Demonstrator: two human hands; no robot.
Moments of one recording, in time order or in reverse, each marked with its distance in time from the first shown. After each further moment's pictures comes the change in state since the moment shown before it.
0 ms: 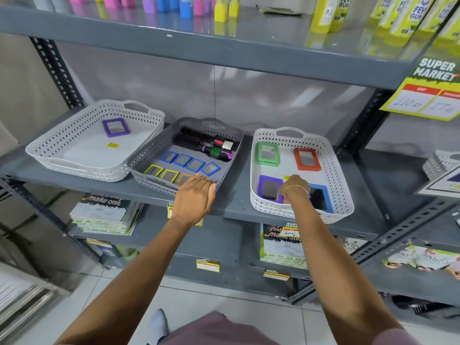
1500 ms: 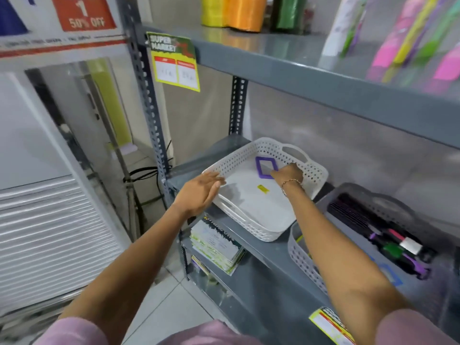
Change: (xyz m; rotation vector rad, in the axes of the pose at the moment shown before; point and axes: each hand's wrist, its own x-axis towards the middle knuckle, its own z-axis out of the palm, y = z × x) left_hand -0.066 -0.390 -0.085 -0.125 -0.170 -0.418; right_hand -0.035 -0.439 0.236 0.158 -0.181 -0.624
